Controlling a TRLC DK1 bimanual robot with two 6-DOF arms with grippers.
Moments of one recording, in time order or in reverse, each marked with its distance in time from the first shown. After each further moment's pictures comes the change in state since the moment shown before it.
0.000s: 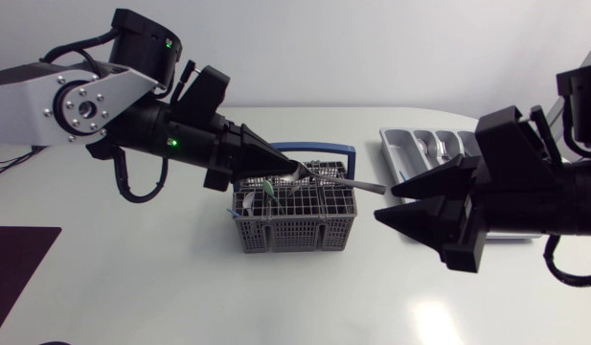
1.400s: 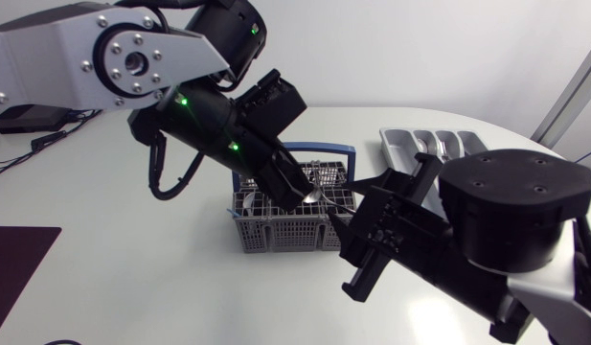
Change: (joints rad) left arm -0.256 0.098 0.244 -0.344 -0.549 -0.060; right arm 0.537 0.120 -0.245 0.614 0.809 -0.355
